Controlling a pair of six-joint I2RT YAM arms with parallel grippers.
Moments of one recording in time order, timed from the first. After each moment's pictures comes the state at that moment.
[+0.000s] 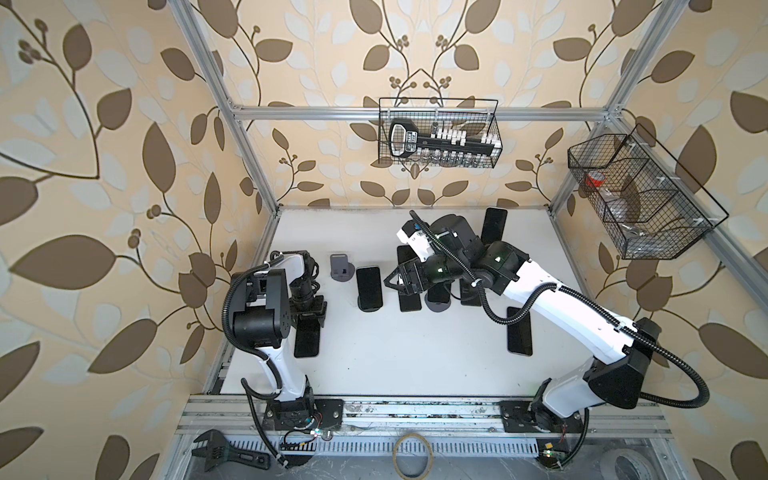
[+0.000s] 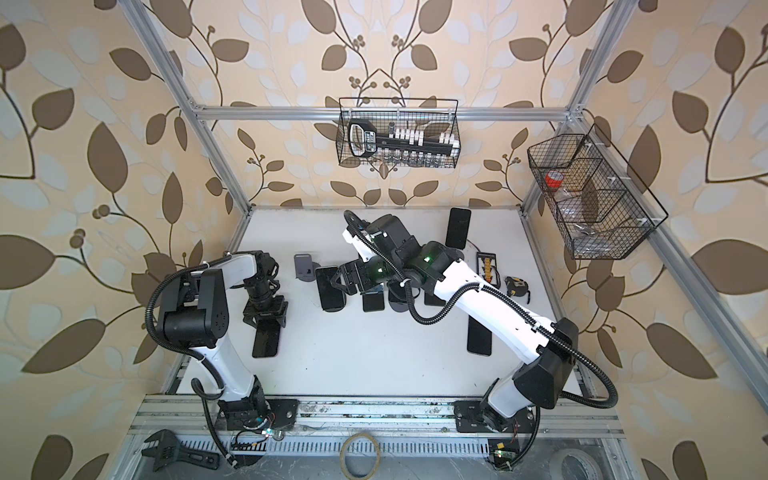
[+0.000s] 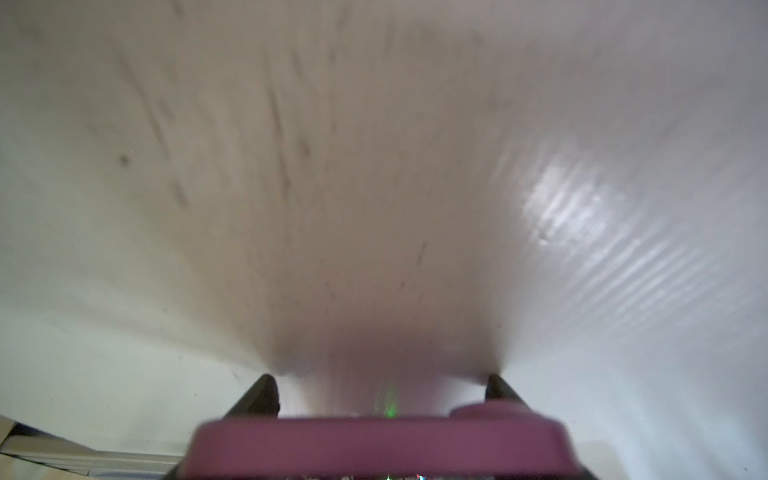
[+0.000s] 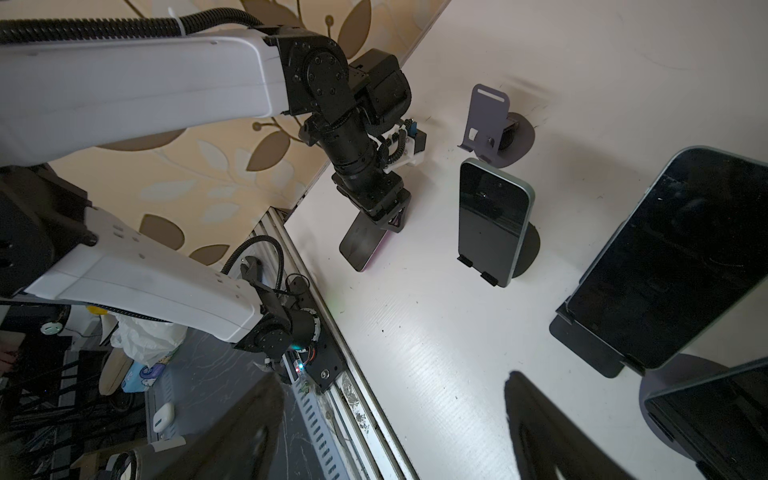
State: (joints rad) left arm 0.13 1.82 1.10 -1.11 -0.01 -0.03; right arm 0.82 1.54 1.60 -0.74 -0.33 0.38
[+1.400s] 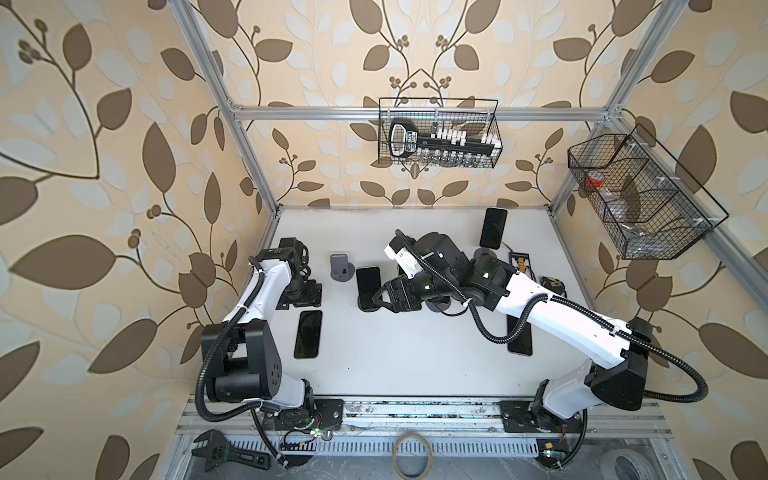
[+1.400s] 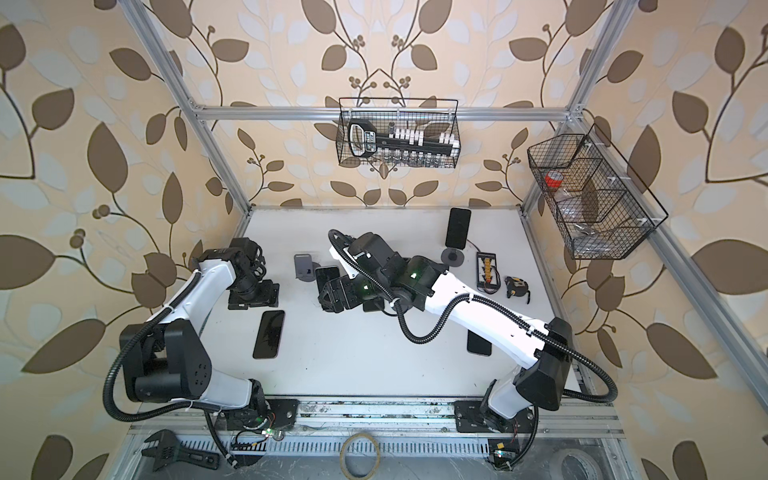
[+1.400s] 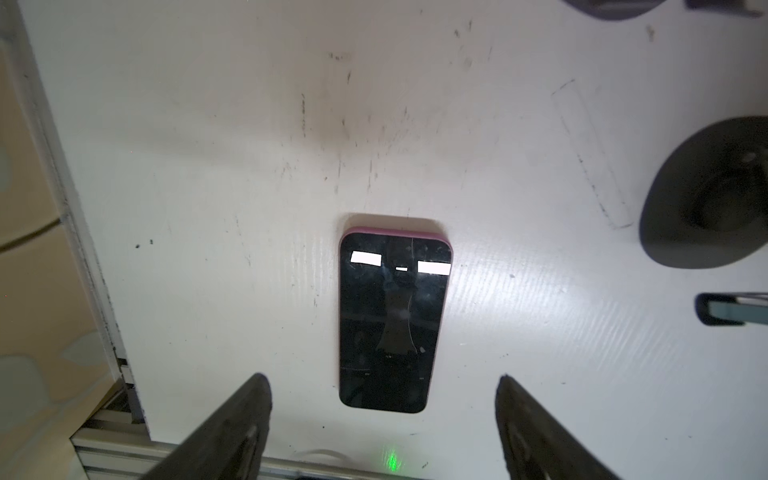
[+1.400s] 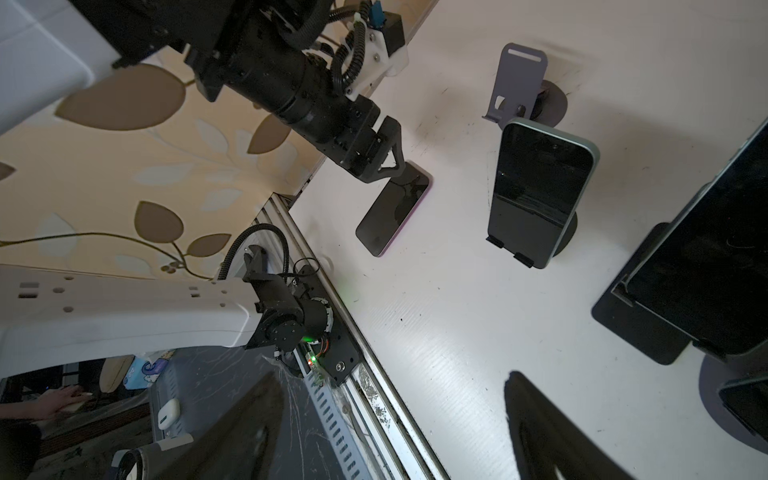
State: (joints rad) left arm 0.13 1.43 1.13 -1.11 -0.03 -0.03; right arm 0.95 1.54 1.56 -0.71 -0.21 0.48
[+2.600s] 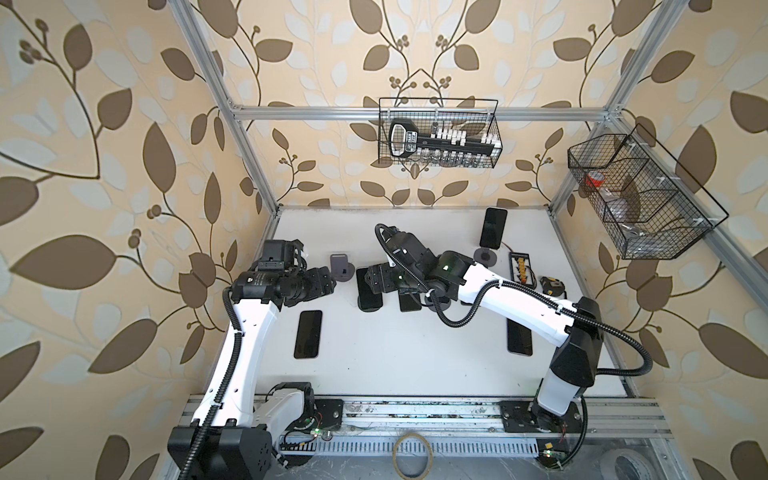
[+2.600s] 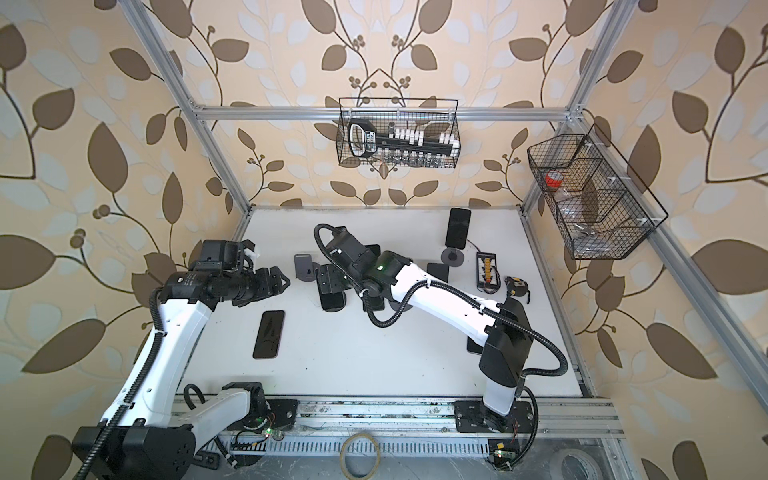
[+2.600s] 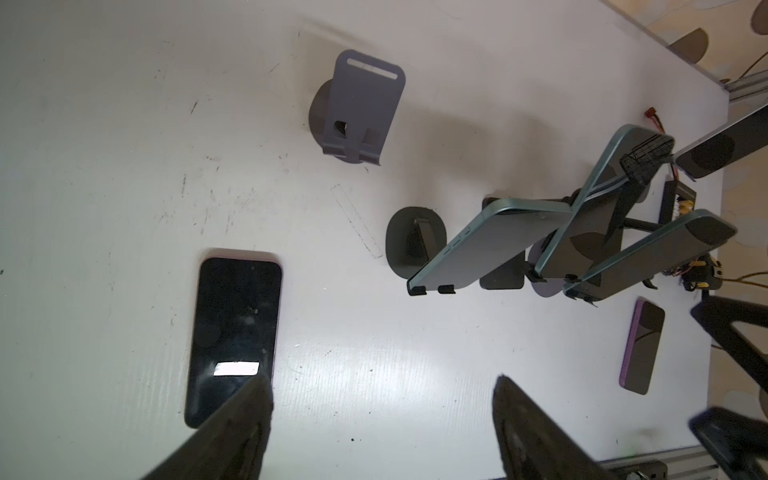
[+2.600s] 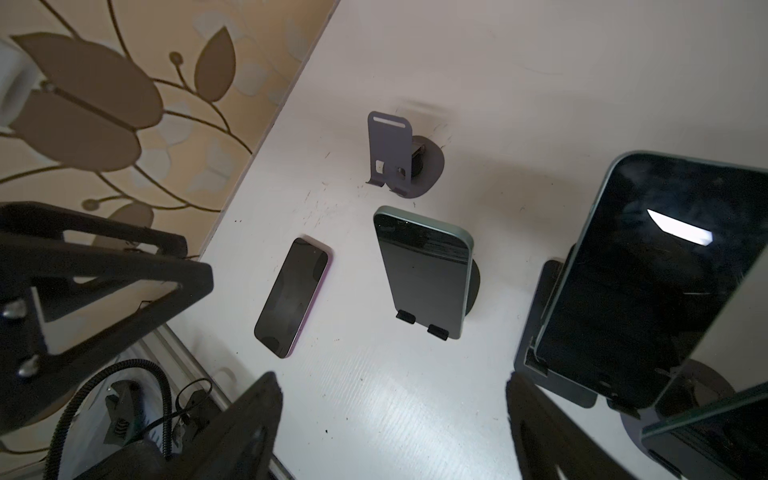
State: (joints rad) left arm 0.01 1.05 1.13 -1.05 0.26 -0.32; right arm 0.96 1.78 1.68 -0.66 0.13 0.57
